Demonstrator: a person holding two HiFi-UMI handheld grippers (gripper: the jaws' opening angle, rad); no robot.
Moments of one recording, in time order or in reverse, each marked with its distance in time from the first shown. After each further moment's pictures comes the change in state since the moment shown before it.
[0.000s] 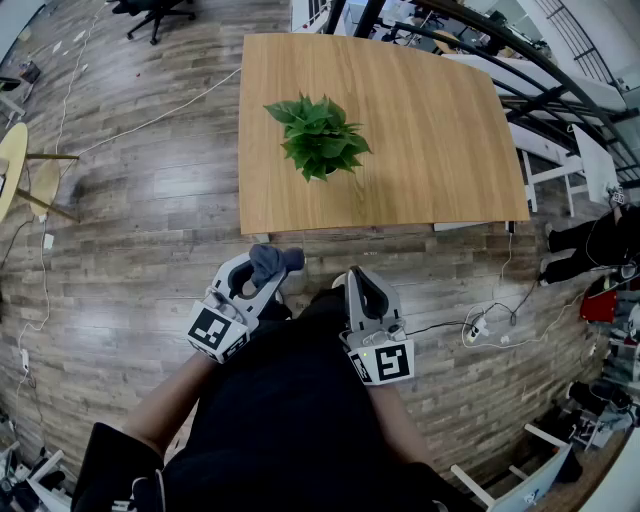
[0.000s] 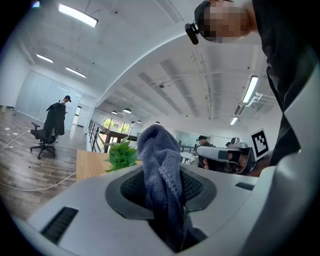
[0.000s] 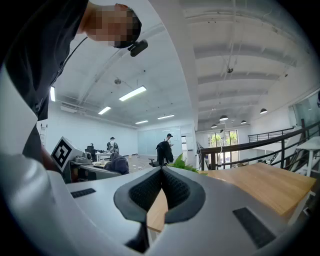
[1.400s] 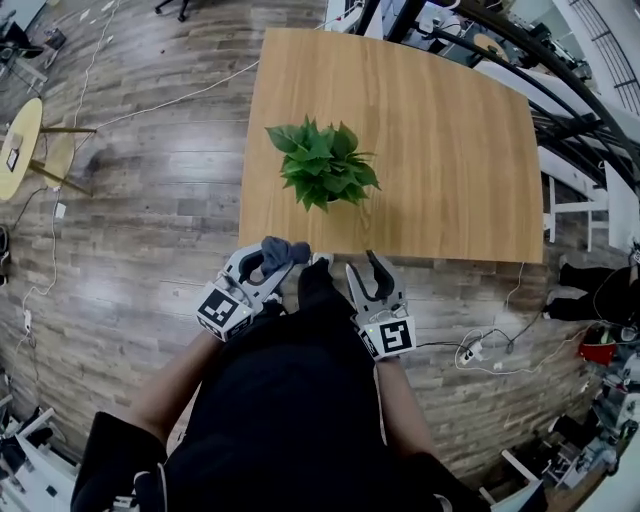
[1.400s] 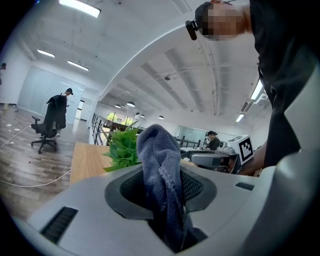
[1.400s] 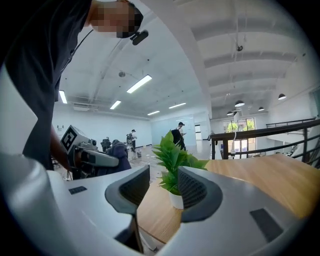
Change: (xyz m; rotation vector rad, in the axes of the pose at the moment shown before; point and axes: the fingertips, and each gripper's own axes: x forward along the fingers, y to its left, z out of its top) left arm 0.089 0.049 -0.026 -0.016 0.054 0.021; right arm 0.080 -0.096 -0.062 -0.009 0.125 0.195
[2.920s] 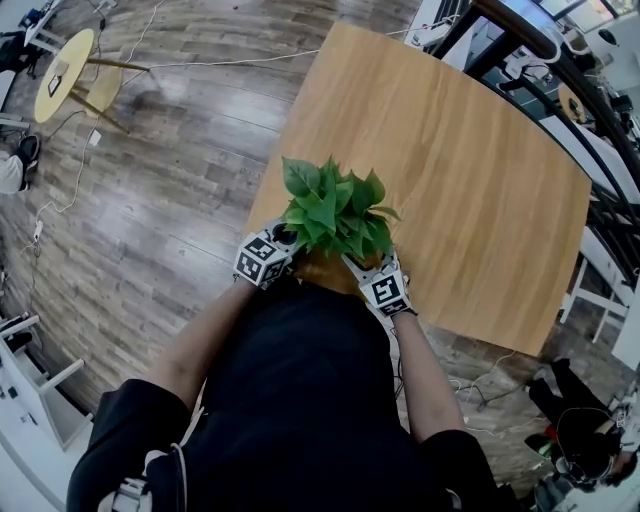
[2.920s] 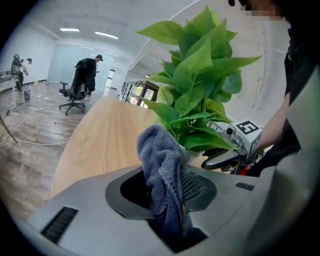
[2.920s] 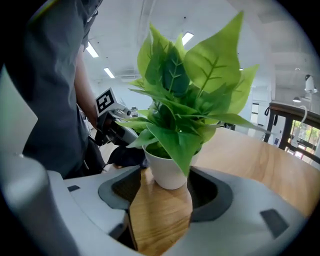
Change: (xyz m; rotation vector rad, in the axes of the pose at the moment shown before) left arm 0.125 0.140 -0.143 -0.273 0.334 0.273; right arm 0.158 -0.082 -0.151 -0.294 0.372 0.551
